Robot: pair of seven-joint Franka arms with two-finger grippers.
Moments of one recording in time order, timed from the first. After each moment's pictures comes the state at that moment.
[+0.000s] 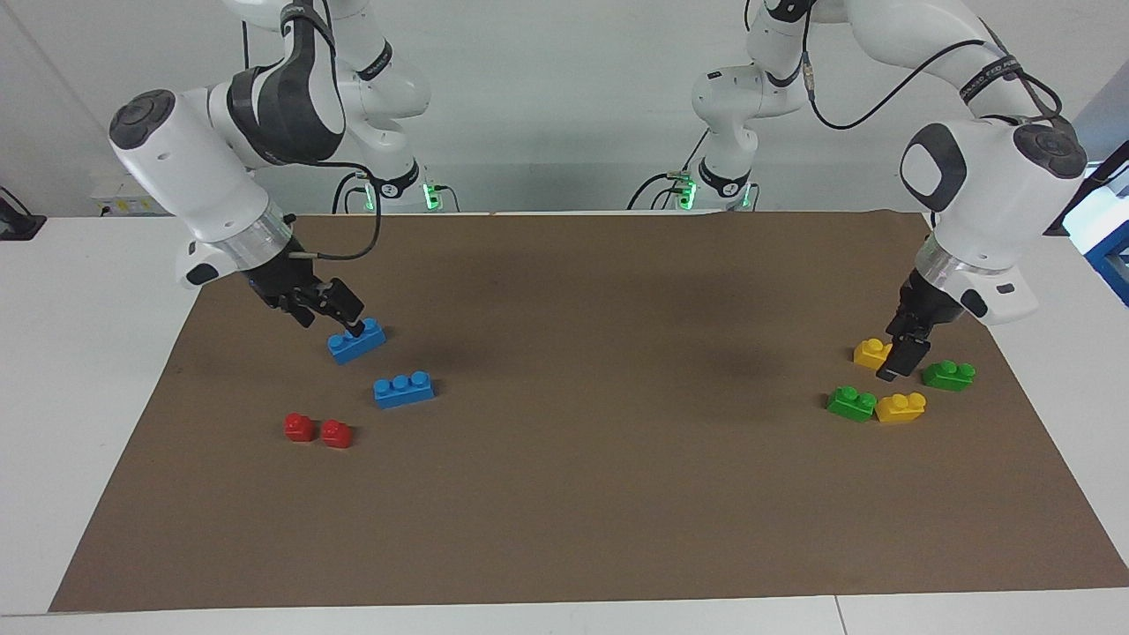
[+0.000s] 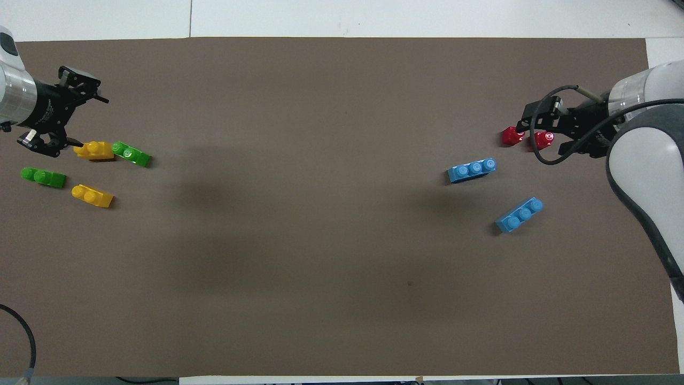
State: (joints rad) left arm 0.05 0.23 -0.09 -1.58 0.02 1.93 -0.95; right arm -0.04 0.09 0.04 -1.74 0.22 1.90 0.28
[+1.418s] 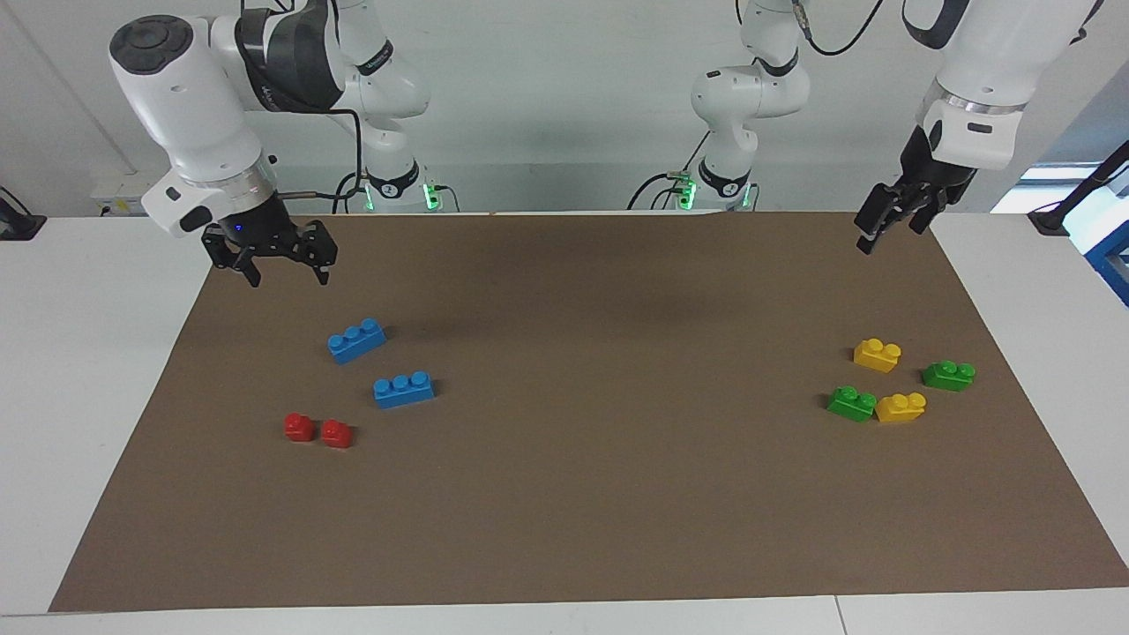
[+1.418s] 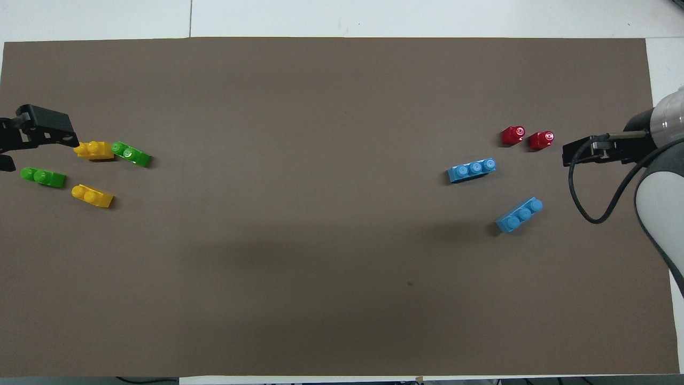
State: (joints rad) left arm 0.03 -0.04 -0.11 -1.56 0.02 1.61 -0.35; right arm -0.04 -0.01 0.05 -1.73 -0.02 1.74 0.02
